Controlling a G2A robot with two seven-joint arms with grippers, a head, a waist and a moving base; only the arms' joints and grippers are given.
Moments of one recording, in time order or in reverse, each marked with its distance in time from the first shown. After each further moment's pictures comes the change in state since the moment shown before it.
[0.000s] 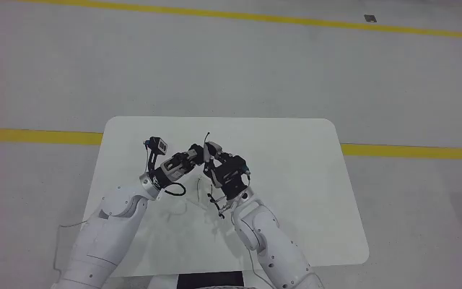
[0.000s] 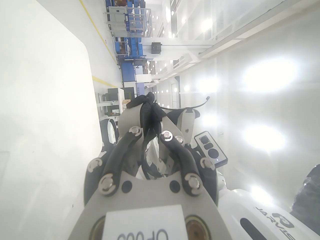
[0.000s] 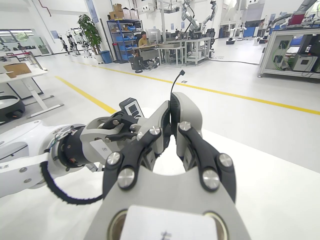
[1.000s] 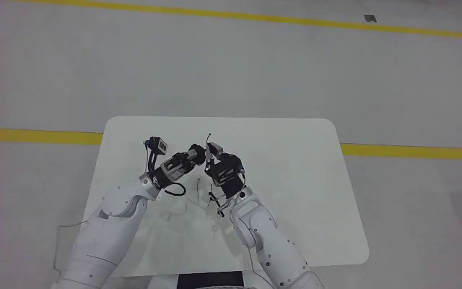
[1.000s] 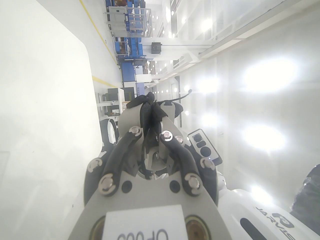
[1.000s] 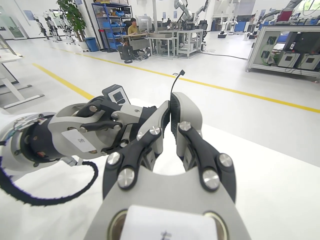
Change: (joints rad) left arm 0.000 0.000 0.000 0.000 0.000 0.000 0.000; right arm 0.019 0.001 -0.014 0.045 -0.046 0.072 0.031
